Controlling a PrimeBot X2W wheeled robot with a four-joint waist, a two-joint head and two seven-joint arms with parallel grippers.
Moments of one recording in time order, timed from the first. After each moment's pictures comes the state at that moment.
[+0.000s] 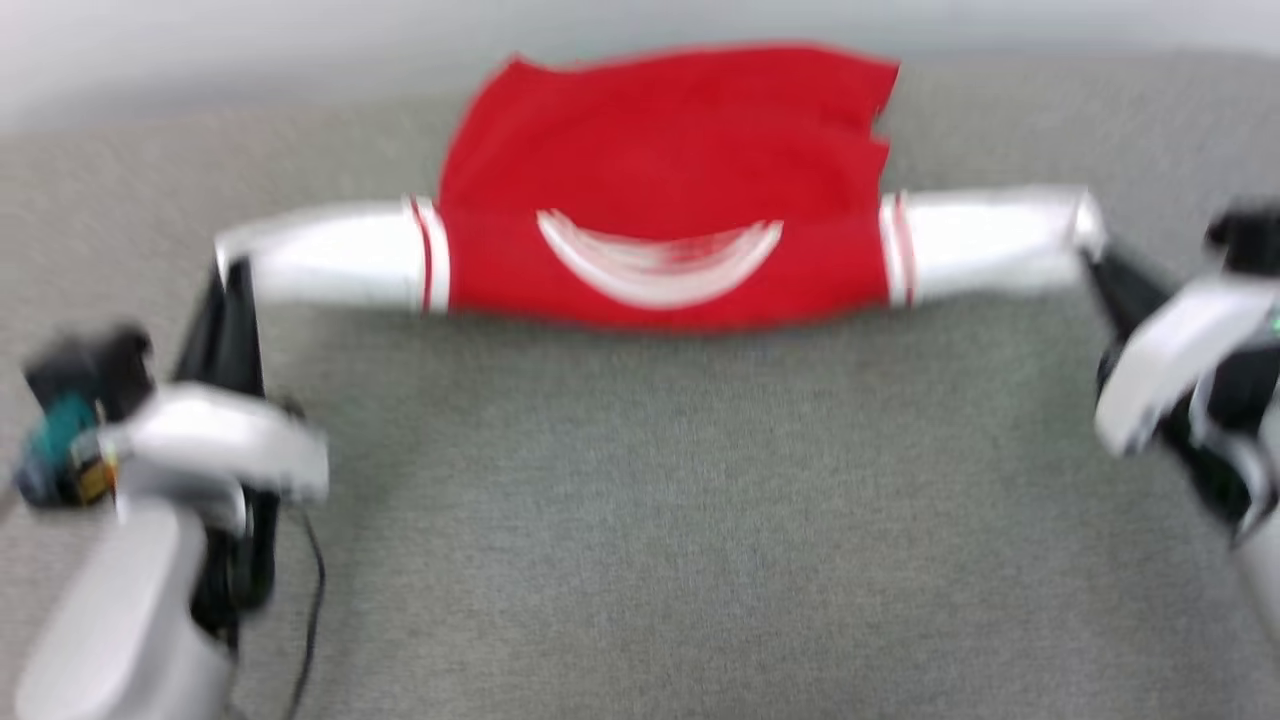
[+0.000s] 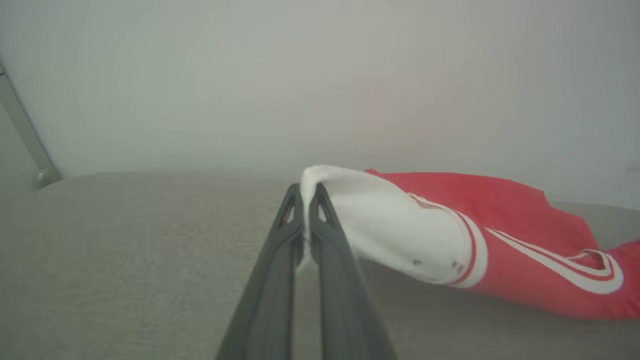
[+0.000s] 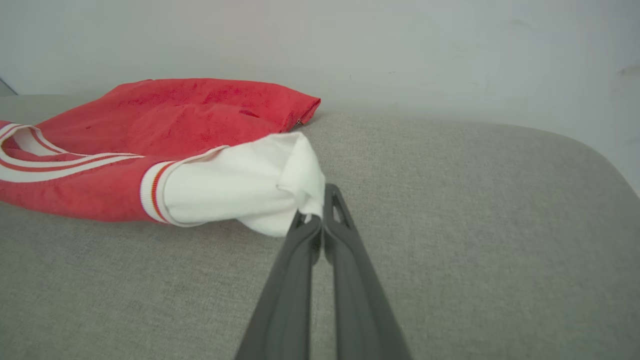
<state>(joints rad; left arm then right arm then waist) -0.45 0.47 -0.29 0.27 -0.69 0.15 -0.23 -0.65 -0.46 0.33 0.52 0.58 0.13 0.10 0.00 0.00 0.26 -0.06</state>
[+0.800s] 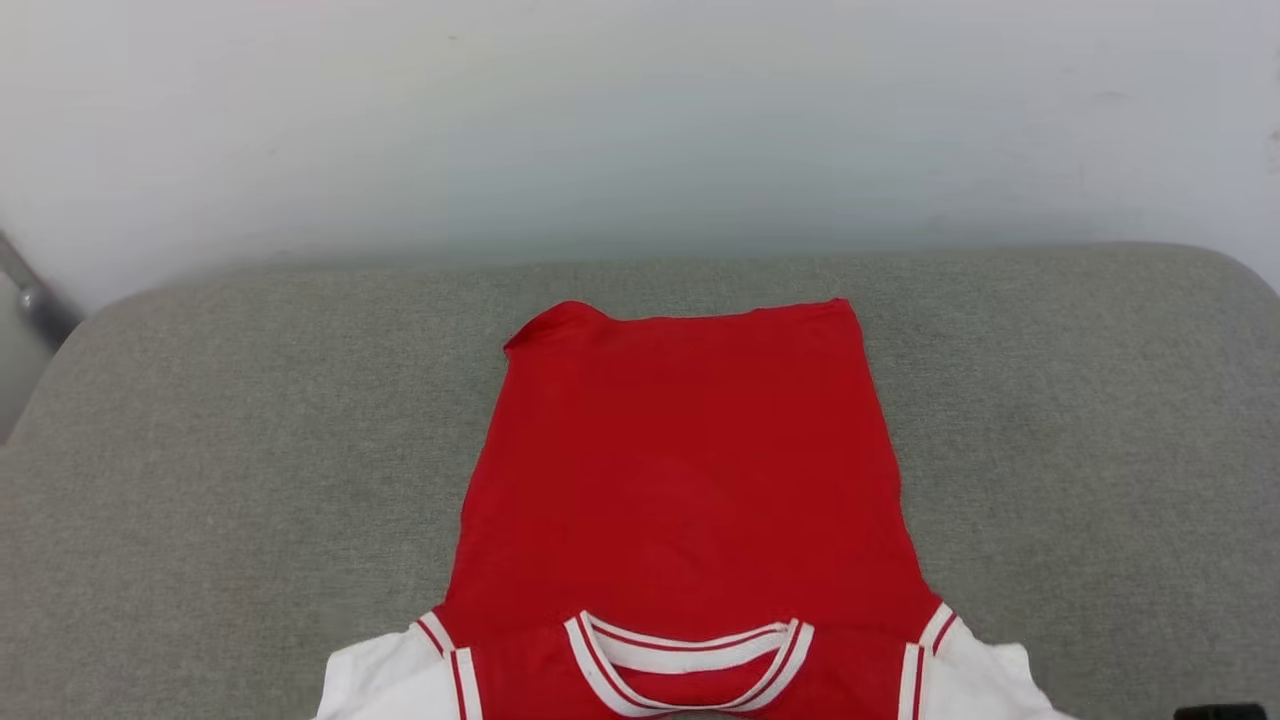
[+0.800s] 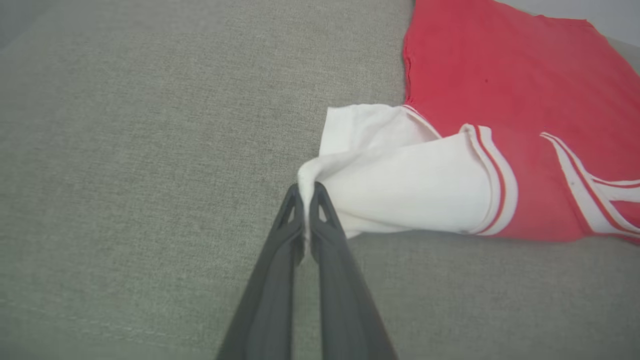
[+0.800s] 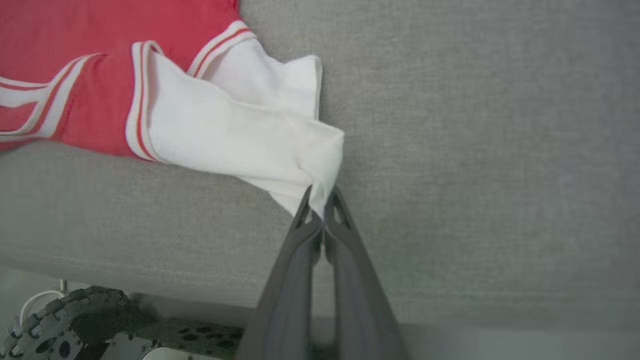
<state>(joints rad) 0.32 0.54 -0.35 -0.05 -0.76 0.35 -0.09 0.29 -0.28 -0.01 0.02 0.43 0.13 0.41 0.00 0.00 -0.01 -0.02</state>
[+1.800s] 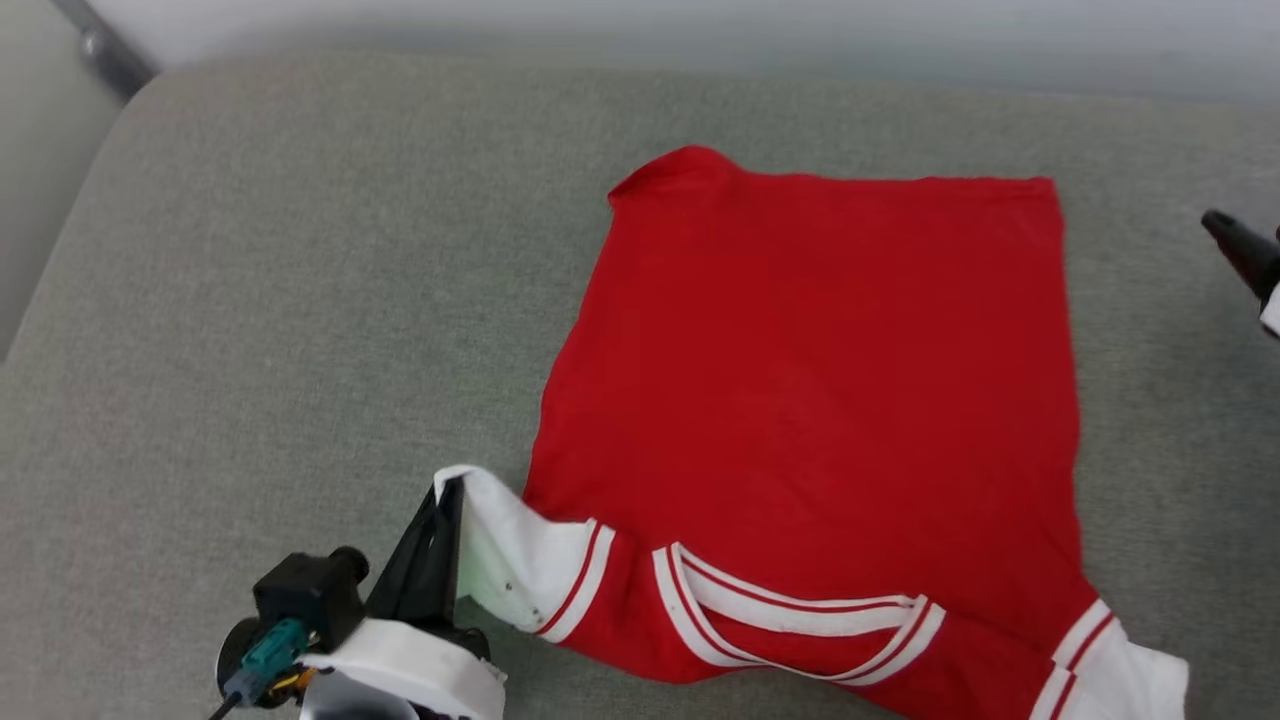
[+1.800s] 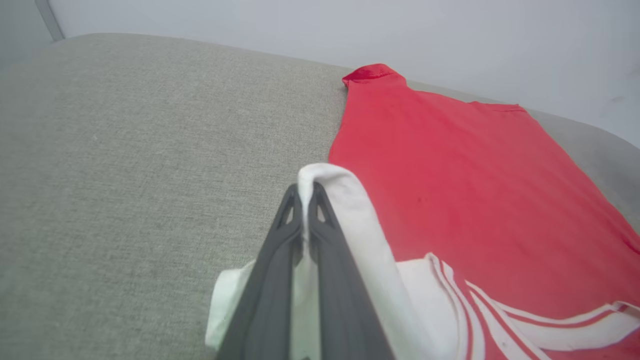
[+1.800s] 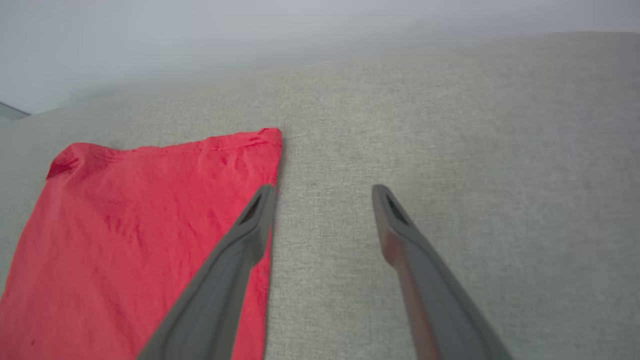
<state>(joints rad) -0.04 0.40 -0.47 -0.06 -0.63 0.27 -0.19 -0.68 -0.34 -0.21 0.46 0.42 0.13 0.69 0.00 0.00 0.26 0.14</state>
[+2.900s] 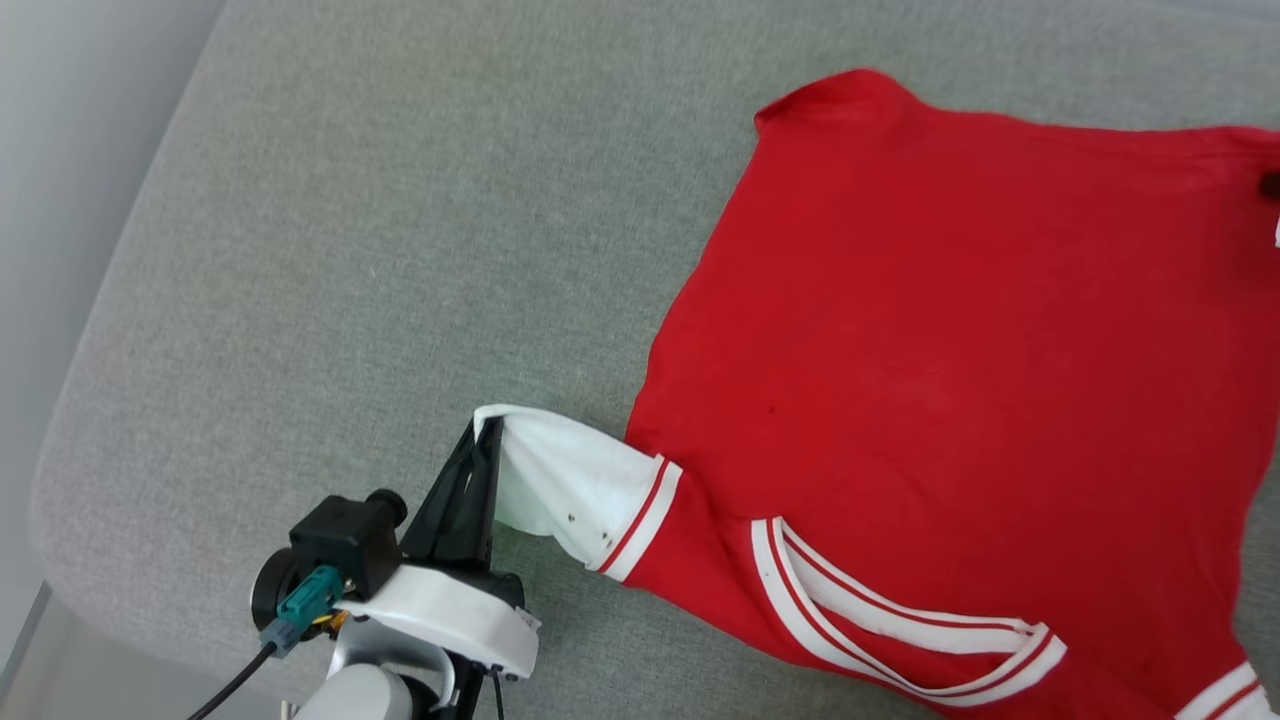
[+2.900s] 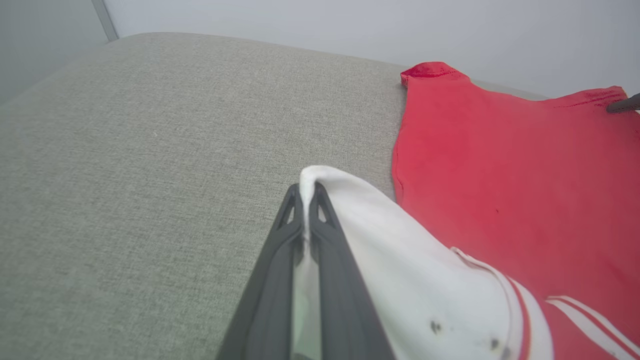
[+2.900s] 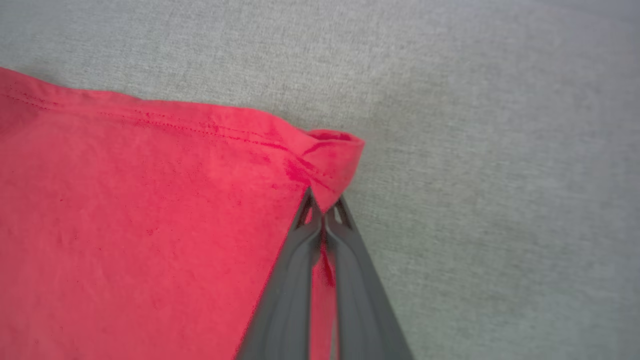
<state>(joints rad) -0.18 0.34 -0.51 0.00 -0.59 0.22 -0.22 -0.95 -0.38 -0.10 0.66 0.24 0.13 0.92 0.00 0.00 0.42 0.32</state>
